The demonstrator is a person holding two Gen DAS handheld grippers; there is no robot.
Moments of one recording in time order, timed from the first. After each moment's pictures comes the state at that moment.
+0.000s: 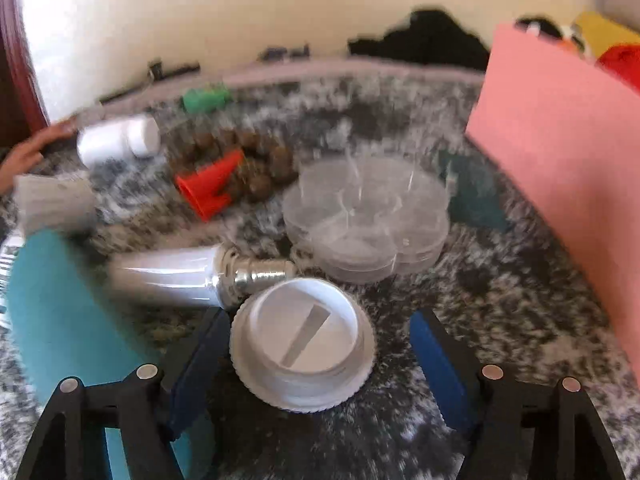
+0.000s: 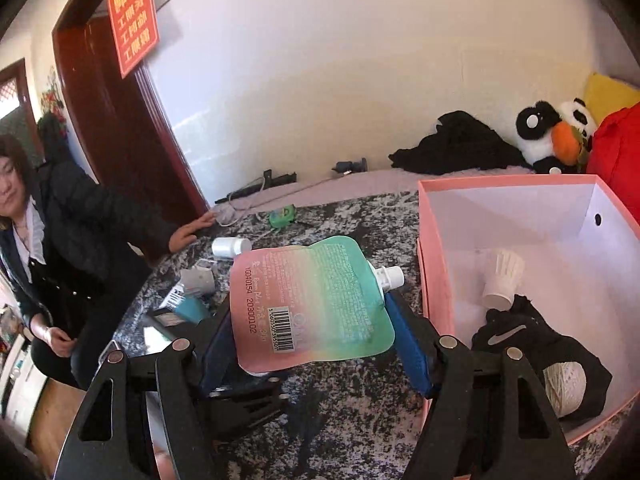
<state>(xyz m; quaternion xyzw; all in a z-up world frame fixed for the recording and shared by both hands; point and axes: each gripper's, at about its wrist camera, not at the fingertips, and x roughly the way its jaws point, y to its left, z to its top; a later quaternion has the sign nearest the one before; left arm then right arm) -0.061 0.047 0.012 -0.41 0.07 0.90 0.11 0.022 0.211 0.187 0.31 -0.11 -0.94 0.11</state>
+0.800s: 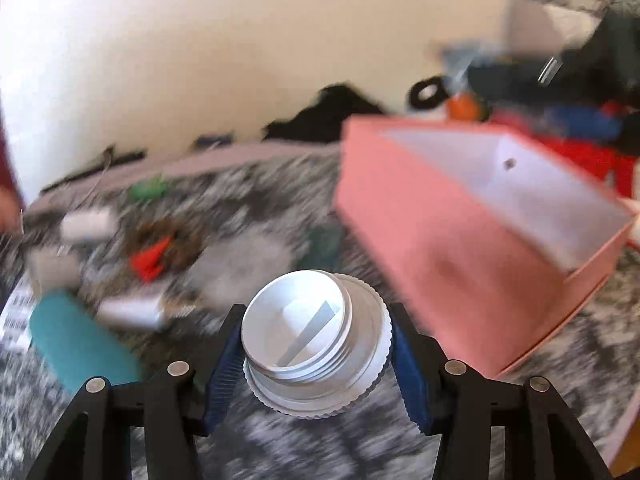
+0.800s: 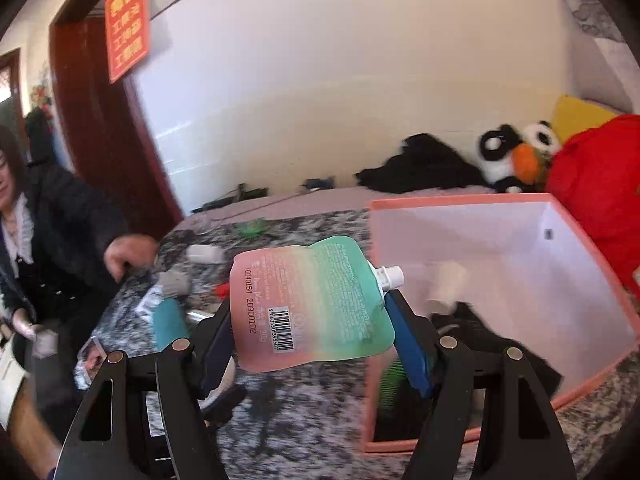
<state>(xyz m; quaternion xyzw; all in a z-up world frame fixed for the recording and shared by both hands) 0.052 0.099 0.117 -0.28 0.04 0.93 0.22 0.068 0.254 0.210 0.29 -0.07 -0.95 0.04</state>
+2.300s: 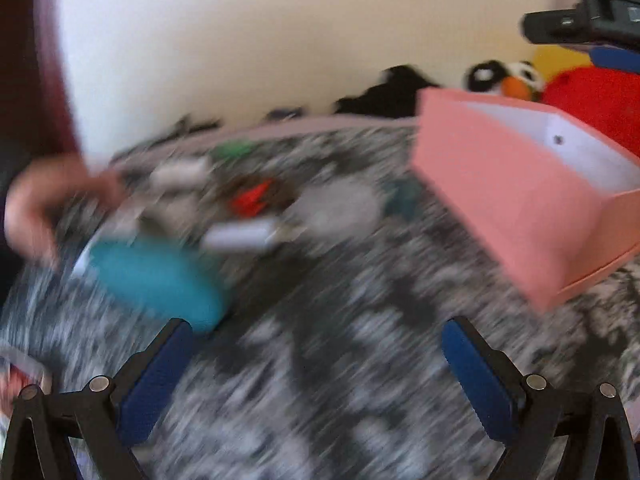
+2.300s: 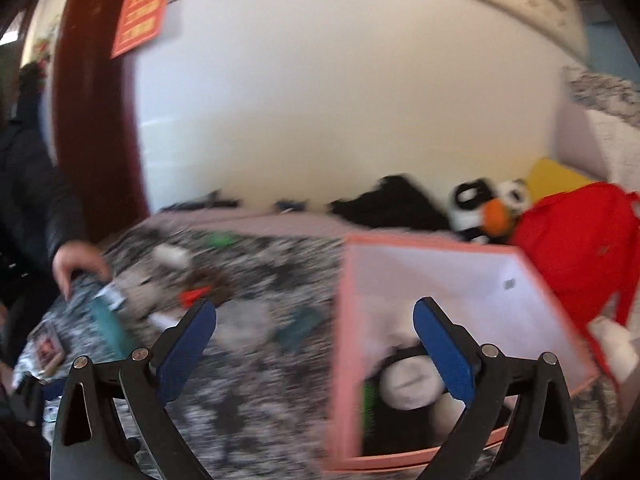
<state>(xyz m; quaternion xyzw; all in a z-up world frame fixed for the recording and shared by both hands) 0.100 -0.019 0.073 -0.33 0.03 0.94 0.10 0.068 0.189 0.218 0.26 0.02 -0.96 0.02</state>
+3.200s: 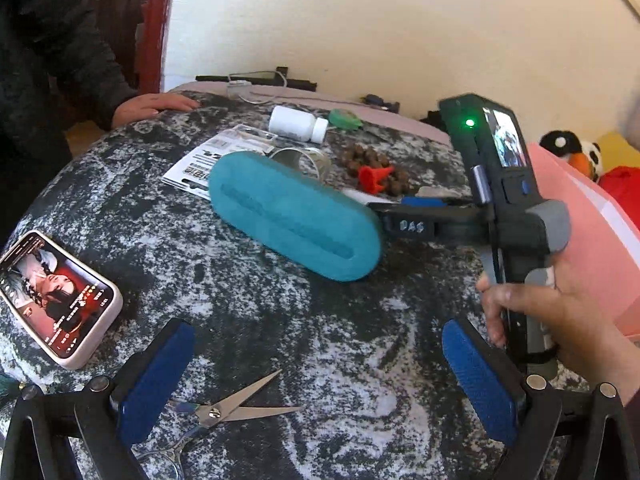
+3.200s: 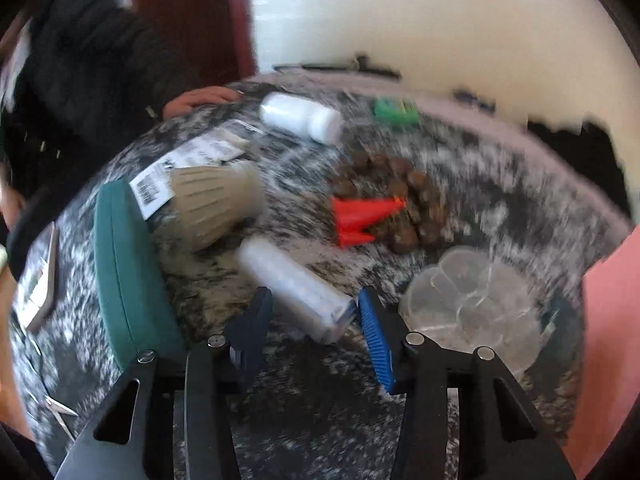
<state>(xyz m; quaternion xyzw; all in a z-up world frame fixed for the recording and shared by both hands) 0.090 -0.121 0.072 -0.36 -0.11 0.93 0.06 -0.118 0.037 0.032 0.46 0.06 -0.86 0.21</state>
